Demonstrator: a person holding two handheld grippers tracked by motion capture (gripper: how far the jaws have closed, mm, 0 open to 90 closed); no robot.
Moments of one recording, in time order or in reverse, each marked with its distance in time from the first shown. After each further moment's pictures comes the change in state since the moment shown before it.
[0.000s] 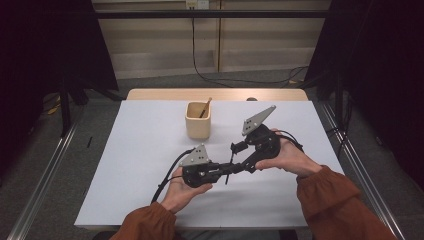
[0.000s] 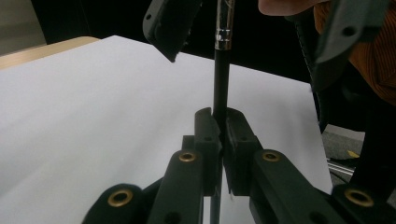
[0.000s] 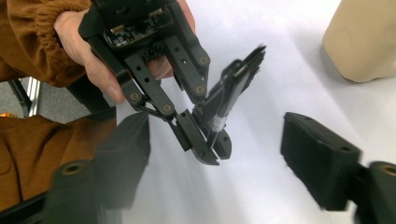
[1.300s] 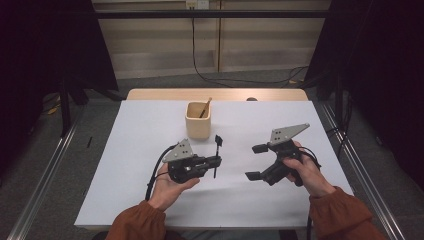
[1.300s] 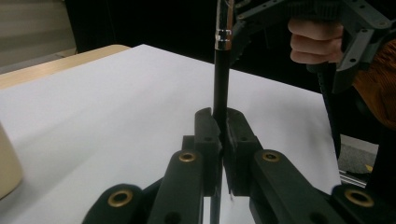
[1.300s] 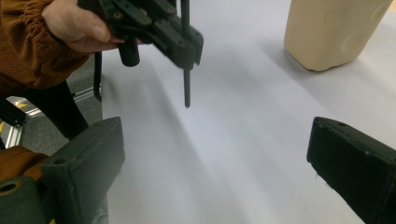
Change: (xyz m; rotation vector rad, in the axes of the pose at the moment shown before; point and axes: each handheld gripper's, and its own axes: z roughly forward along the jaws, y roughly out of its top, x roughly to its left) left arm 0.012 0.007 -0.037 -0.032 0.078 -0.026; right arm 0.004 -0.067 -0.017 -0.225 -0.084 0.075
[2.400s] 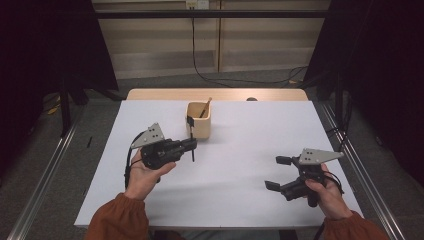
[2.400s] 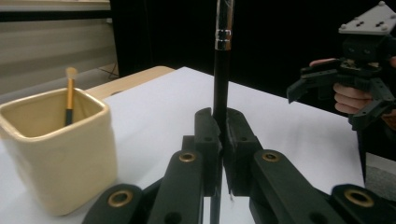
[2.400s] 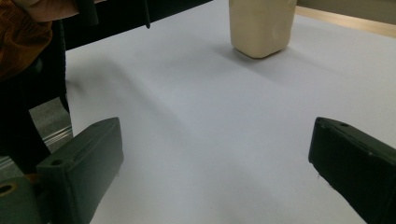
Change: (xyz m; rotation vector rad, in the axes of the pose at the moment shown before) left arm 0.030 0.030 -0.057 -0.063 0.121 -0.004; right arm 0.013 -0.073 -0.032 -0.198 -0.189 0.097
